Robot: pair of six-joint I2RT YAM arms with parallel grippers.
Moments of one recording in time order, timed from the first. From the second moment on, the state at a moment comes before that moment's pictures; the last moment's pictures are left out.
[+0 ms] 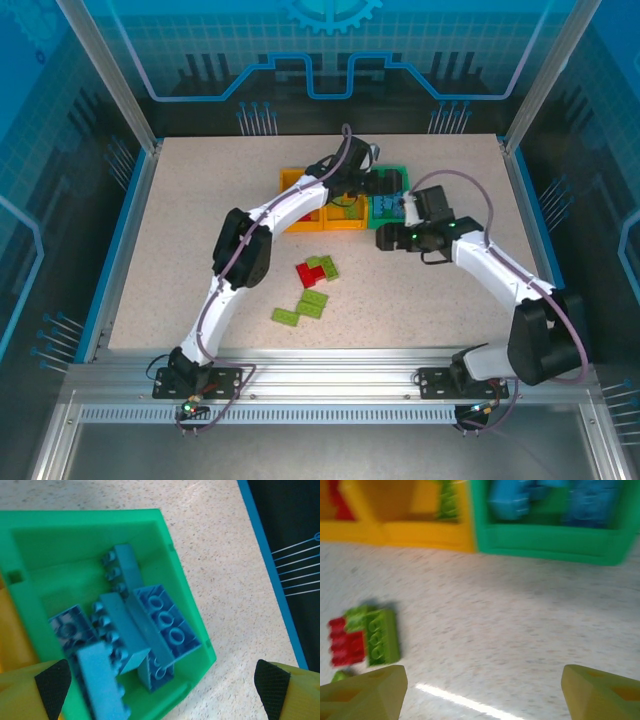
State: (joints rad) left arm -0.60 2.37 2.12 -0.43 0.26 -0.63; right arm 0.36 1.37 0.94 -0.54 -0.17 0.27
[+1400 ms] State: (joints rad) left arm -0.39 1.51 1.07 -0.42 0.04 -0.72; right arm 0.81 1.87 1.16 -0.50 0.09 0.27
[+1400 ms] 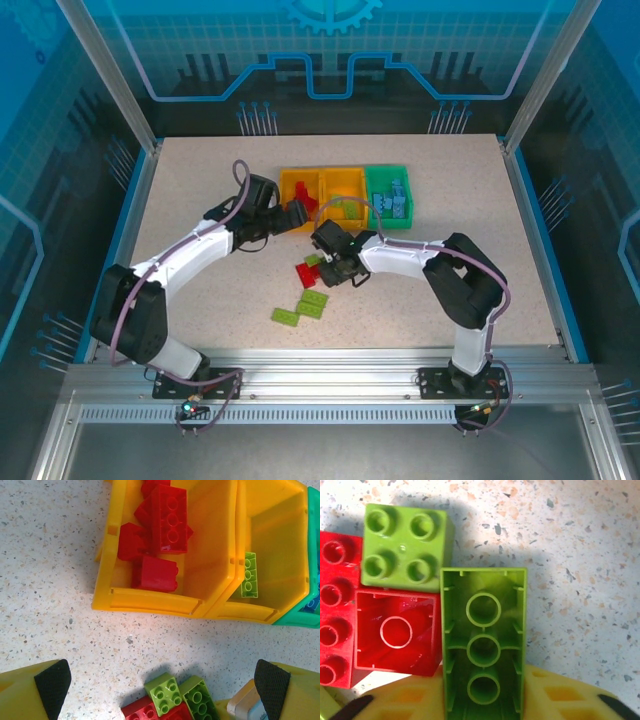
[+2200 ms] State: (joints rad) left arm -0.41 1.44 0.92 -0.47 0.00 -0.73; right arm 0.52 1.92 1.56 -0.64 0.08 0.25
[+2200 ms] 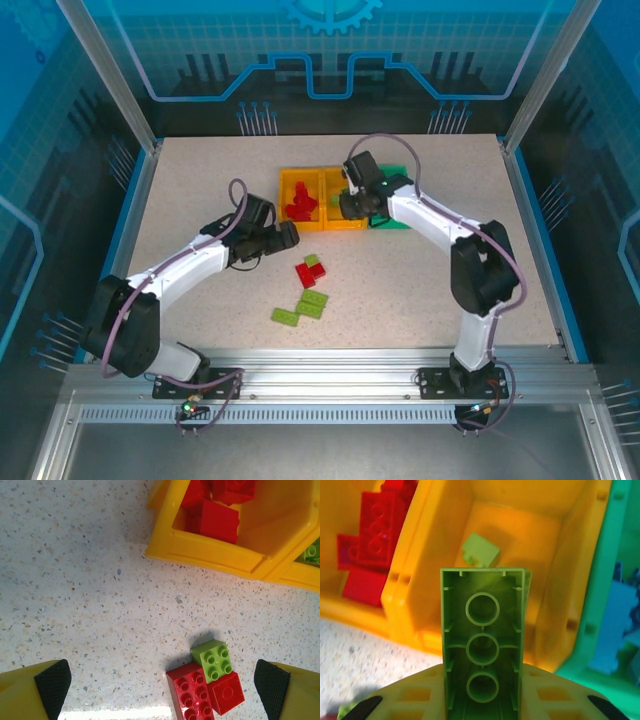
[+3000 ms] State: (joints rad) left arm -0.43 1.42 0.82 -0.47 -0.04 -0.77; right arm 0.61 1.79 1.40 -0.65 -0.01 0.24
